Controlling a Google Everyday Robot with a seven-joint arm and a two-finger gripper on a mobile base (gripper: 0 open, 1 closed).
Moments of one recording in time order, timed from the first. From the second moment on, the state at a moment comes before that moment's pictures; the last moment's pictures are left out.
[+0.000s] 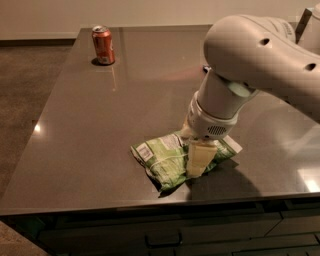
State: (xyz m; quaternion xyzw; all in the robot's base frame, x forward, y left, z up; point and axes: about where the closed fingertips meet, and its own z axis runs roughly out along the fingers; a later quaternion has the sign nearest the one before) arm 0.454 -0.077 0.831 -0.72 0.69 0.05 0.11
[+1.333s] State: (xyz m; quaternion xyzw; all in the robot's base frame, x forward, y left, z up) arm 0.464 -0.091 0.895 -0.71 0.69 0.06 0.14
